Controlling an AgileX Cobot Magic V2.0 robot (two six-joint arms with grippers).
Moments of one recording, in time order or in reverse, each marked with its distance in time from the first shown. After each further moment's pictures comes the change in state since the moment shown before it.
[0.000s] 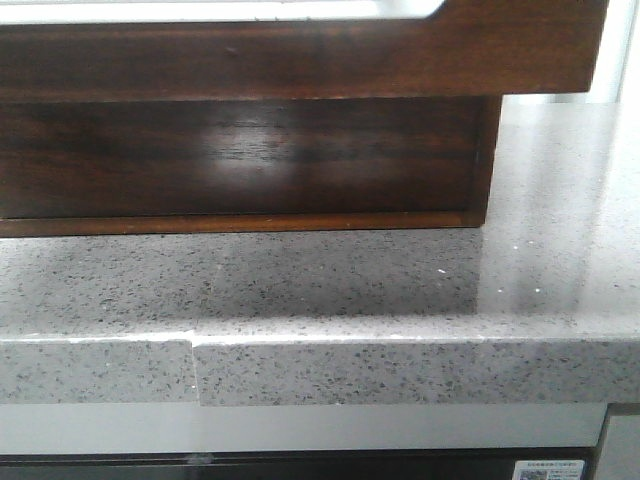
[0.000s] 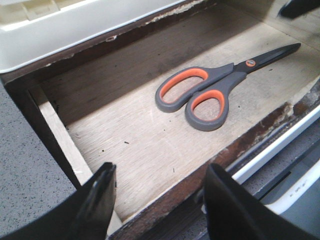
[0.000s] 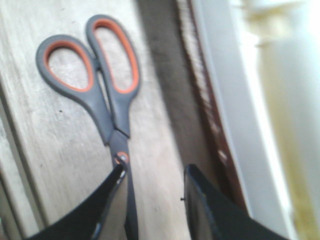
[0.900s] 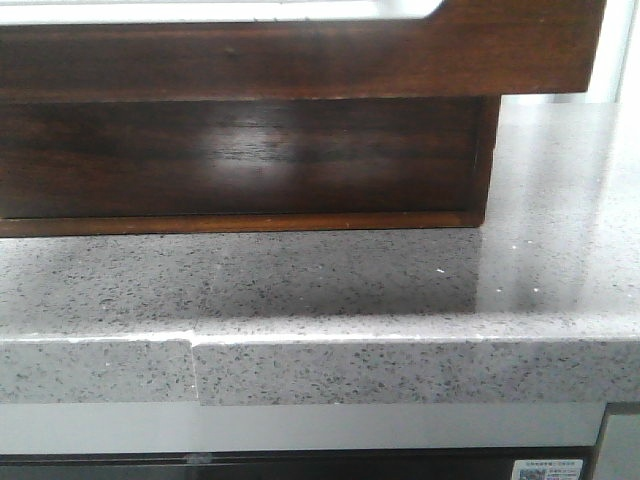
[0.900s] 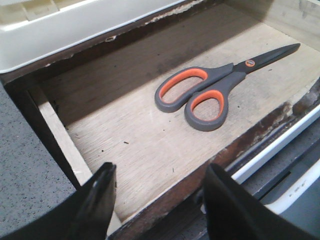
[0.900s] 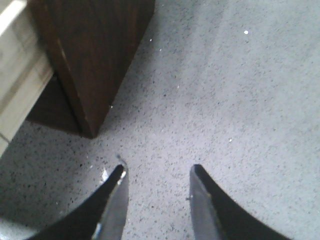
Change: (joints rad) left arm 0.000 0.000 0.000 0.000 0.000 0.000; right arm -0.556 -0.646 0.928 0.108 -0.530 0.504
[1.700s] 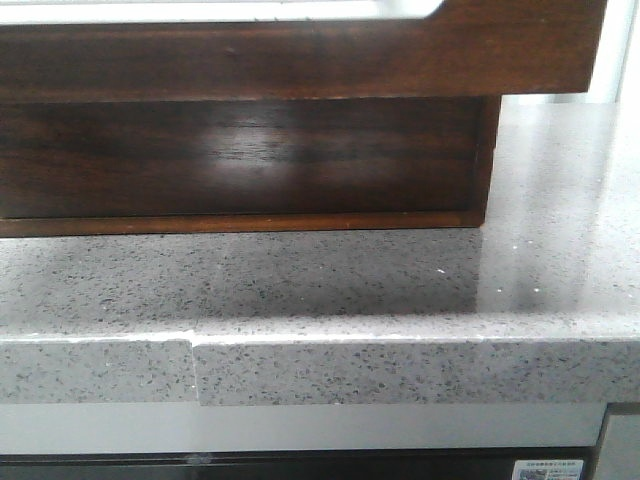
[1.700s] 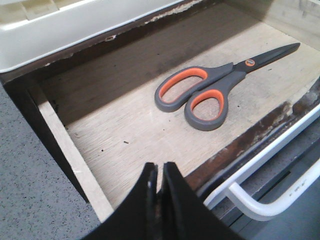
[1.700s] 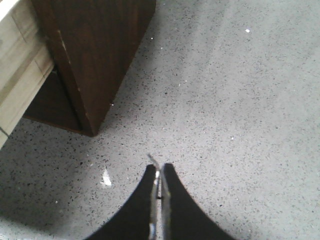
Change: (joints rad) left arm 0.000 0.000 0.000 0.000 0.000 0.000; right arm 0.000 -0.016 0.028 0.000 -0.024 0.004
